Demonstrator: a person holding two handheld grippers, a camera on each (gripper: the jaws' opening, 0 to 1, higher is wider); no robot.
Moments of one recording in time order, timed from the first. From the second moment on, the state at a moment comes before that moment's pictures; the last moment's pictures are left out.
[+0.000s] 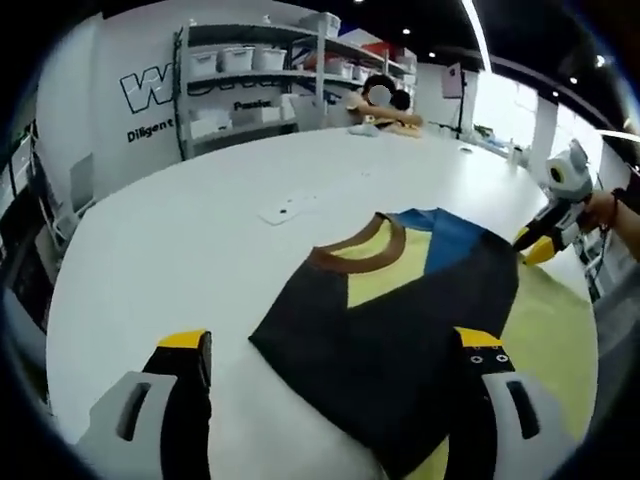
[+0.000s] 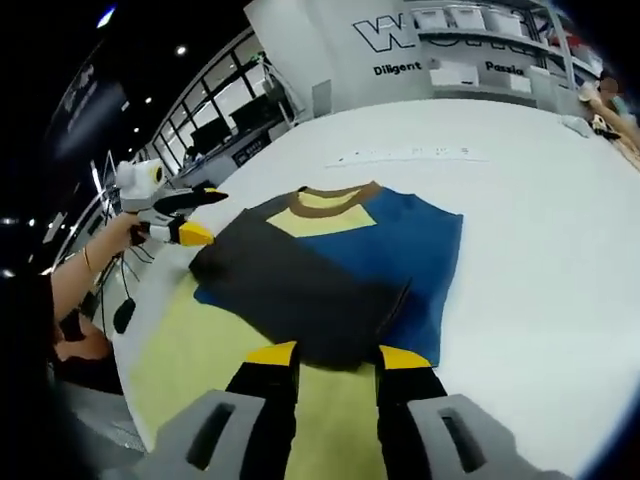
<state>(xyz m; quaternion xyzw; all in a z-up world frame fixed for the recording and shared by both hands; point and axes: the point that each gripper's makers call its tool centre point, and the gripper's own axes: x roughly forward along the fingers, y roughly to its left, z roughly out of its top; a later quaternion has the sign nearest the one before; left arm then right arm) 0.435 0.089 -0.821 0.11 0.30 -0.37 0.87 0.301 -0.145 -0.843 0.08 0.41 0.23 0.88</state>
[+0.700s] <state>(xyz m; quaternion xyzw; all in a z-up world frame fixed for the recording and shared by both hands) 0.347 0.082 -0.806 0.08 0.30 -0.40 0.86 0.285 -0.152 -0.849 0.08 0.40 0.25 0.88</state>
